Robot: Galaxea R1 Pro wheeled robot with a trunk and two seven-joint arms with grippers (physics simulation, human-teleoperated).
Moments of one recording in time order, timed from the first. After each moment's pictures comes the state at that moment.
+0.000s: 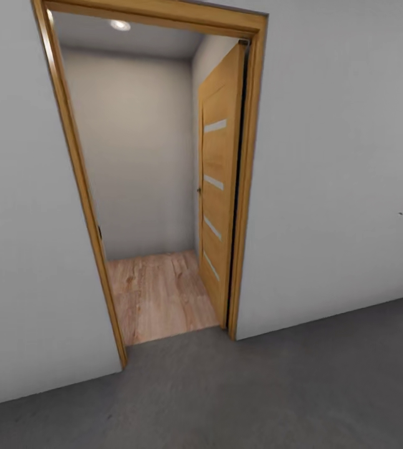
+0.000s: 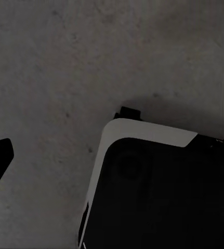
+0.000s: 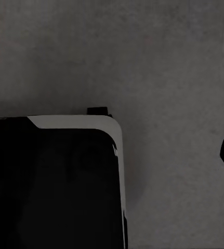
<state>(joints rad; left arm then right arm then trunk) -0.20 0.03 0.03 0.00 0.20 -0.07 0.09 -0.10 -0.04 0.13 0.03 -0.18 -0.26 -0.03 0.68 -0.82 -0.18</state>
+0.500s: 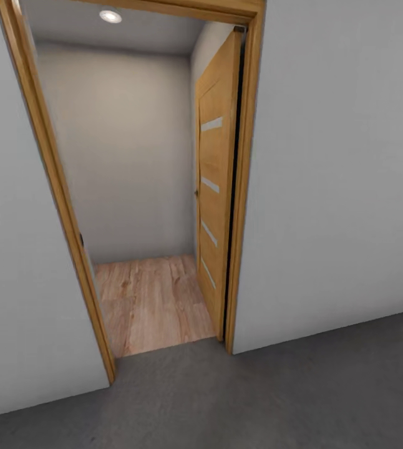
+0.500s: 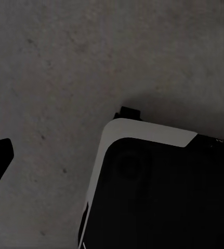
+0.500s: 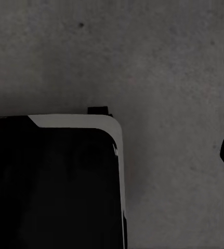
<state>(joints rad) -0.20 0.03 0.03 0.00 0.20 -0.07 0.09 -0.10 -0.04 0.14 0.03 -0.18 -0.26 -0.03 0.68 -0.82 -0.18</state>
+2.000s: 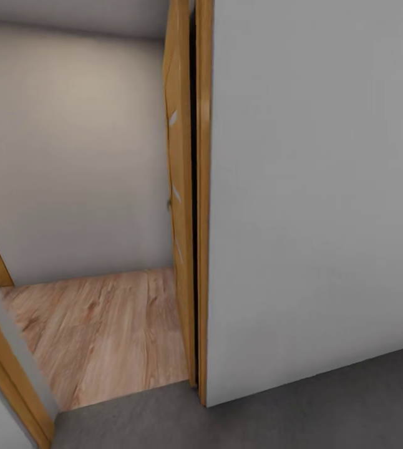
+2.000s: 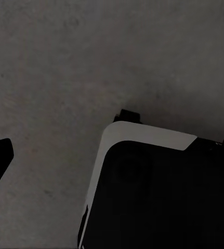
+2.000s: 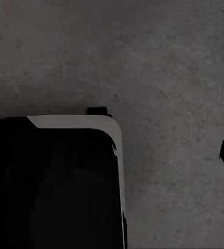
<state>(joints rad) -0.20 0.03 0.03 0.00 0.20 -0.08 0.10 -0.10 -0.04 0.14 0.03 -0.18 -0.26 -0.03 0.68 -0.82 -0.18</state>
